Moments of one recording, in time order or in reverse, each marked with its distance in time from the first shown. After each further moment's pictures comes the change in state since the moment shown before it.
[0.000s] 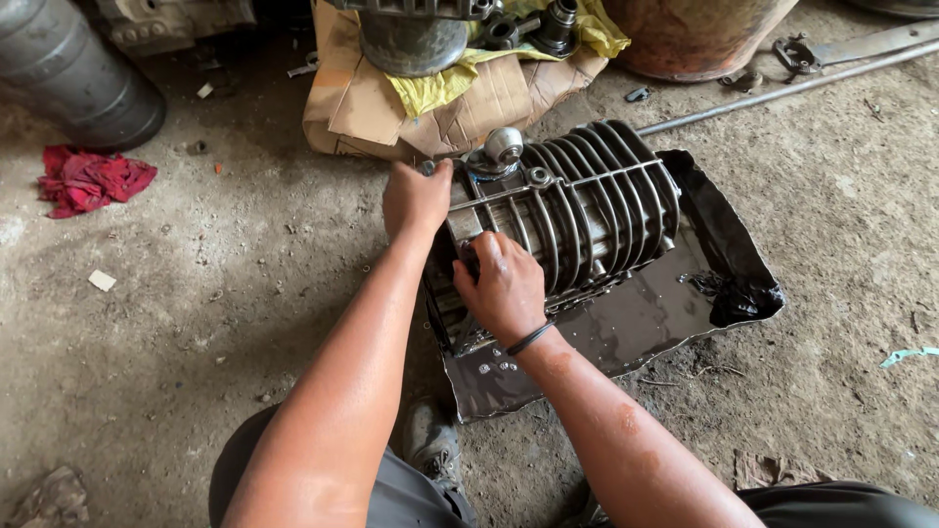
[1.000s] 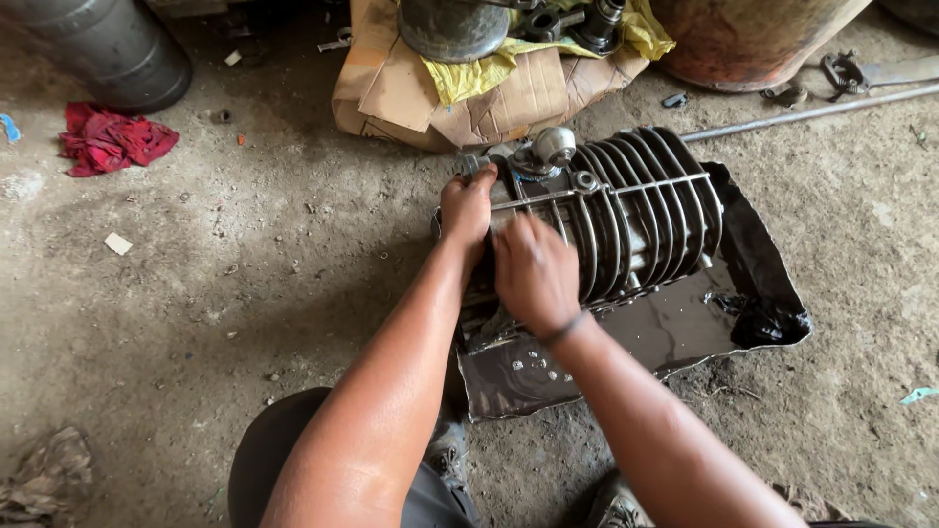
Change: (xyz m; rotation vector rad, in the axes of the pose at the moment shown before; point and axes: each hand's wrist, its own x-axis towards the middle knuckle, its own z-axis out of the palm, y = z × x) left_hand 0.007 -0.046 0.070 -1.010 -0.182 -0.140; right_hand 0.019 0.002 -0.003 0.041 -0.012 -0.130
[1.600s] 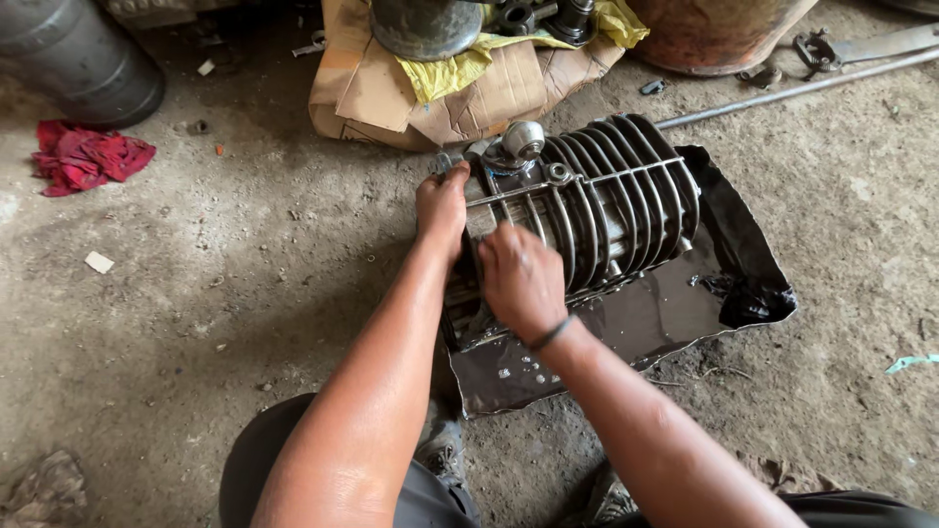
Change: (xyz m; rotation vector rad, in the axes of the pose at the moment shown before) left_hand -0.004 0.012 -0.004 0.140 0.050 -0.021; right_hand -0.011 0.001 0.000 -0.017 -0.033 0.130
